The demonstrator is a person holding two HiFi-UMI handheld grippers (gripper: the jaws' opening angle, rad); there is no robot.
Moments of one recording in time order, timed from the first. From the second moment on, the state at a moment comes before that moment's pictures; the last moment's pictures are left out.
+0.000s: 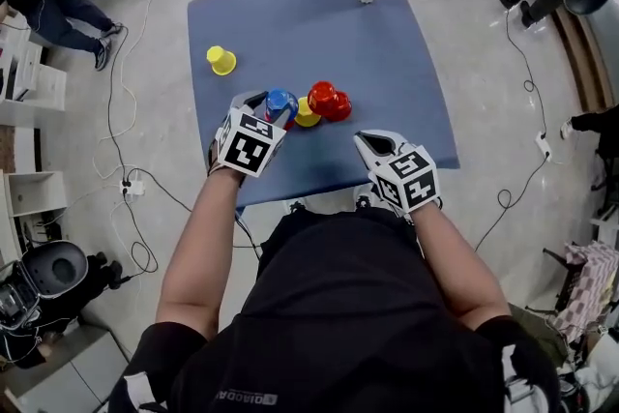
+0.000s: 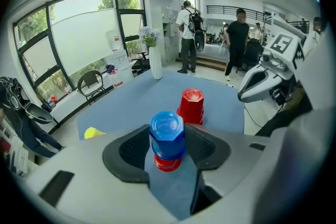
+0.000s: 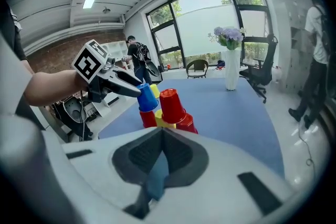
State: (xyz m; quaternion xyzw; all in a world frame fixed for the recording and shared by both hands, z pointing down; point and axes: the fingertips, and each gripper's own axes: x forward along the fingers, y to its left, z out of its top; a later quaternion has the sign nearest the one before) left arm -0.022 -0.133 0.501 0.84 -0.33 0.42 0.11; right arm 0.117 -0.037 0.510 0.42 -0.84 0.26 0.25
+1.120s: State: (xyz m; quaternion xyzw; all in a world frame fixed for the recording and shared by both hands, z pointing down) left arm -0.007 -0.131 0.519 0.84 -0.31 0.43 0.10; right arm 0.129 -0.033 0.517 0.43 -0.83 0.27 0.24
